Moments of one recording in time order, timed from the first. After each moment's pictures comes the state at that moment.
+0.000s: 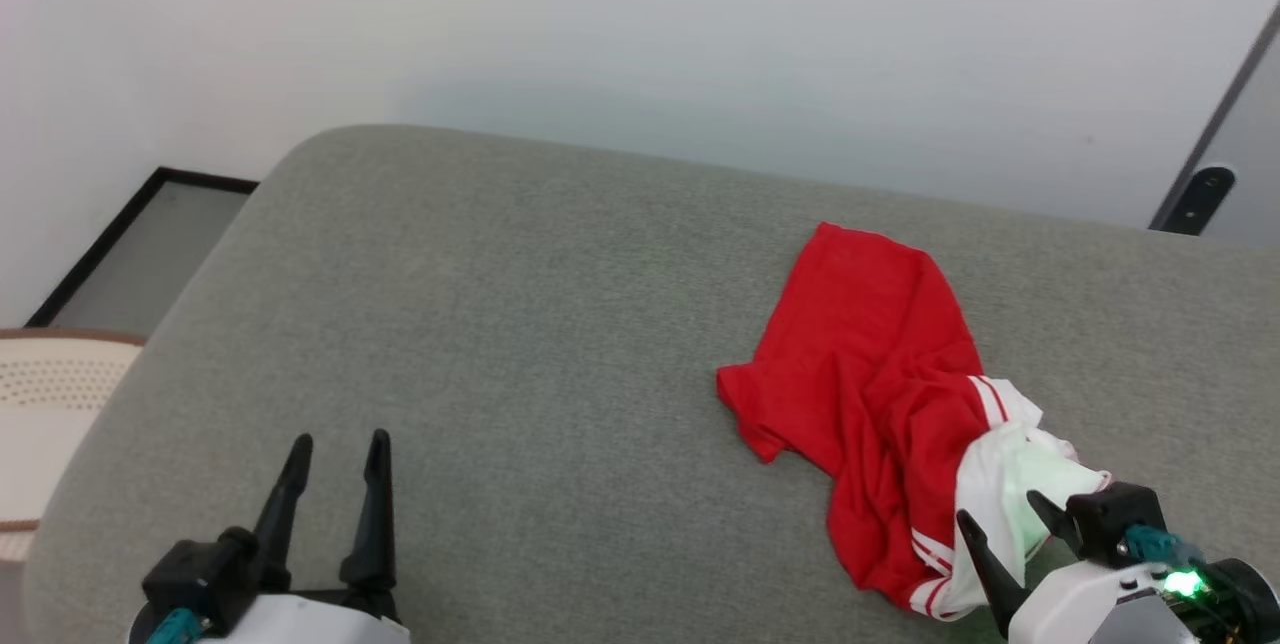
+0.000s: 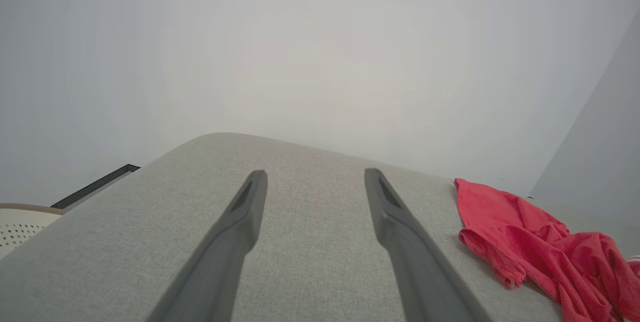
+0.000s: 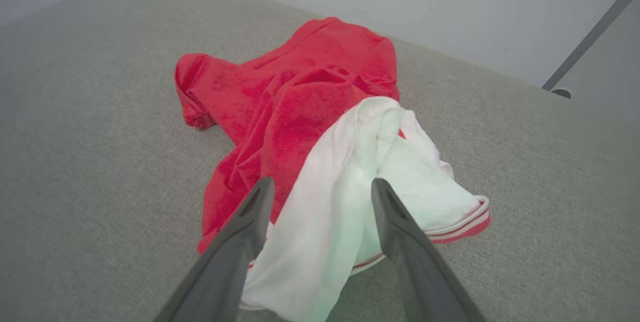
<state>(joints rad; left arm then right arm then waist) 0.00 0.16 0.02 0.13 -0.33 -0.13 -0.26 -0.02 -0.20 0.13 0.13 0.15 0.13 0.17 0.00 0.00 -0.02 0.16</state>
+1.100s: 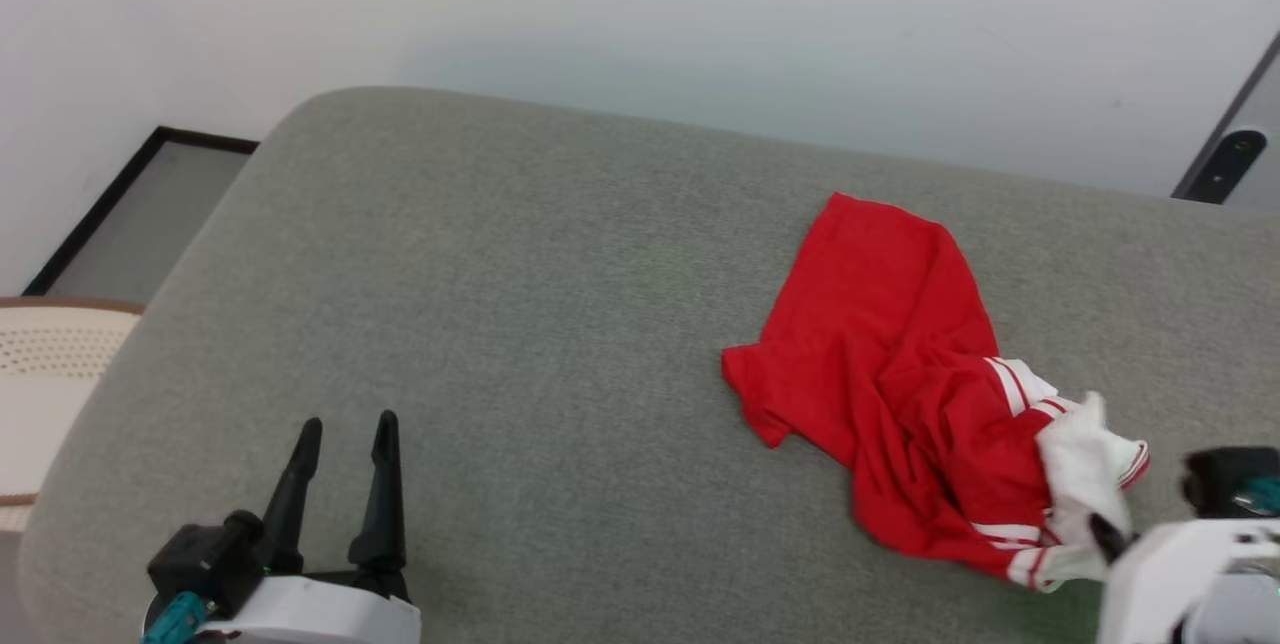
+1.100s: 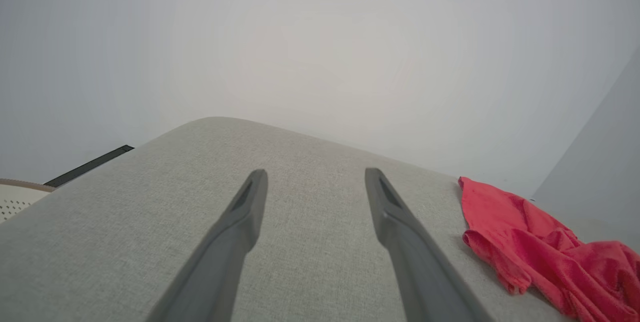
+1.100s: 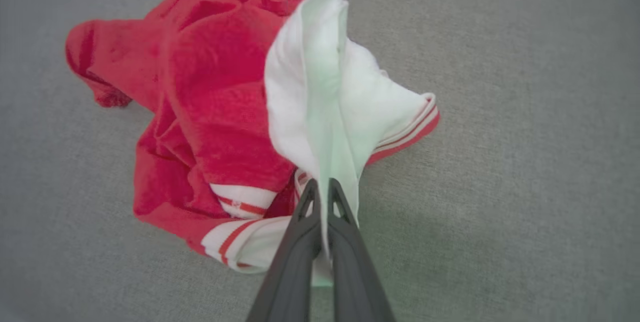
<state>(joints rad) -0.04 0.12 0.02 0.15 -0.35 -0.13 -0.26 0.00 -0.12 -0.10 -0.07 0.20 0.13 0.66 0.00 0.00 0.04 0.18</state>
